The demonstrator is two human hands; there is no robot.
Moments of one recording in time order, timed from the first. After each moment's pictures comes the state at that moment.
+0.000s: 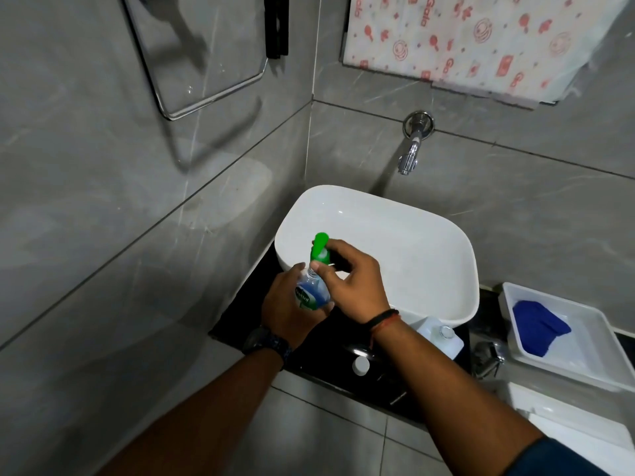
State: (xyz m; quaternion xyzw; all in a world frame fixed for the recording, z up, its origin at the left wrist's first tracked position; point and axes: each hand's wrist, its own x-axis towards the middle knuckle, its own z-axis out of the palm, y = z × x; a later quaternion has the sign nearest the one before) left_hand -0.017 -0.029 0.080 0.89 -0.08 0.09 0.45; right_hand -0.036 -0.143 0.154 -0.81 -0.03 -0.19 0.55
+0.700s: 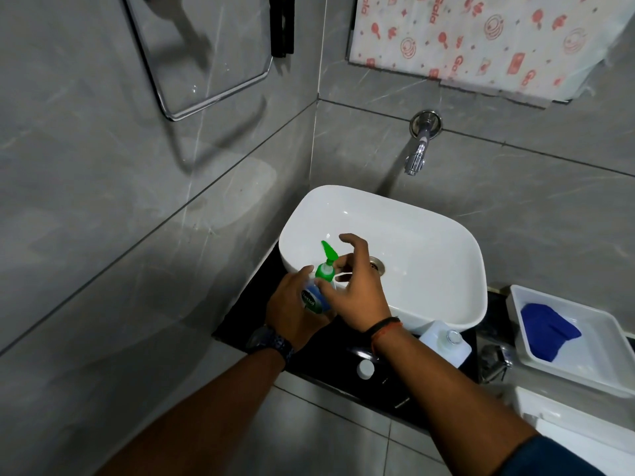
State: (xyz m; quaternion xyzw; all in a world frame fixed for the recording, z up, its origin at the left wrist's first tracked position) left_hand -0.013 -0.027 0.080 0.87 -0.10 0.06 0.48; right_hand -0.031 -0.147 0.134 -0.85 0.00 -0.14 0.50
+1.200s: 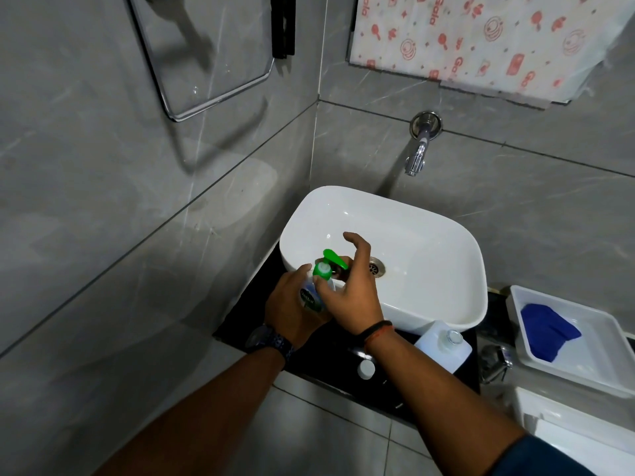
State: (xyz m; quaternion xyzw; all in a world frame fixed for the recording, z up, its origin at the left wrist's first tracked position) left_hand -0.015 -0.025 0.085 0.86 -0.10 0.07 0.50; right_hand -0.028 -0.135 0.127 -0.82 0.02 -0.17 0.54
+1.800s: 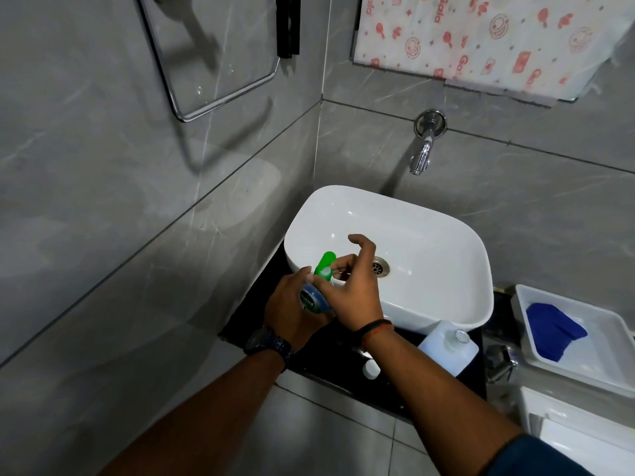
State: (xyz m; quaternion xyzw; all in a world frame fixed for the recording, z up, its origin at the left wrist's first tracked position) left_hand -0.015 -0.013 0.080 0.86 -0.09 0.06 0.49; right_hand -0.027 -0.127 0.126 -0.81 0.03 -0.16 0.56
